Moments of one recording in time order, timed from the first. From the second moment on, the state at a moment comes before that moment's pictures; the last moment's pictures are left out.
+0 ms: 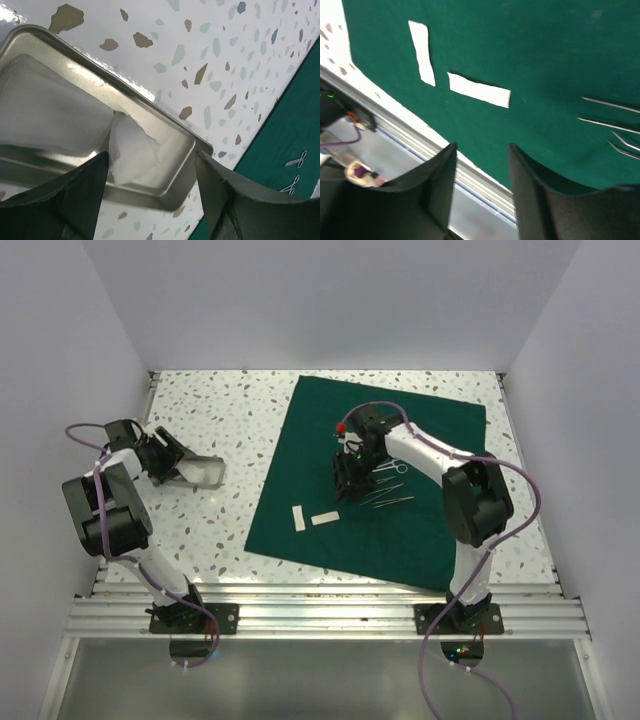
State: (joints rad) left arm 0.43 1.81 1.07 -0.21 0.49 -0.47; right arm 0.51 1.92 1.47 -0.89 -0.47 0.33
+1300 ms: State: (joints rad) left arm 0.09 1.55 1.08 -0.50 0.17 -0.51; right arm 0.89 2.18 1.81 -0.92 0.04 0.58
